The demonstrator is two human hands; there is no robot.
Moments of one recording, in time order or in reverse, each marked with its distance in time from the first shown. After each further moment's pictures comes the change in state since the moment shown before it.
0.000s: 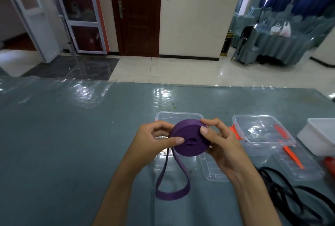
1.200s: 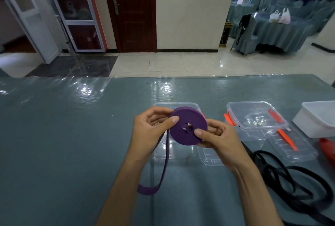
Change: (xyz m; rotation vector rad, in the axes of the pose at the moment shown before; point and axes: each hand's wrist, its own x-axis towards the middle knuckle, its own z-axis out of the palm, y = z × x) left_hand -0.019 0.003 0.044 -0.143 0.214 0.103; right_hand -0.034 0.013 -0.038 -0.195 -0.035 -0.020
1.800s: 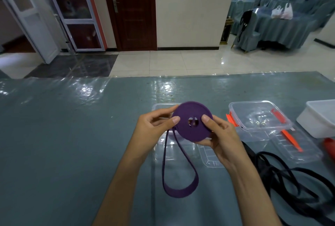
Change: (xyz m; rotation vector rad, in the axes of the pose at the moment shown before) left_hand 0.023 0.000 -0.002 0.042 -0.158 -0.081; right_hand 0.026 0.002 0.001 0.200 0.081 0.013
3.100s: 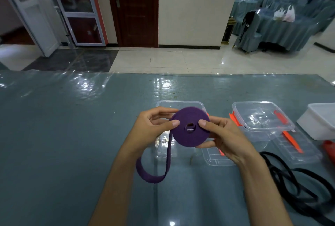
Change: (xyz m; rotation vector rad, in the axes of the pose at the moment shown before) left_hand -0.003 -0.001 -0.037 0.073 -0.049 -0.068; right_hand 0.008 -0.005 0.009 -0.166 -0.140 0.159
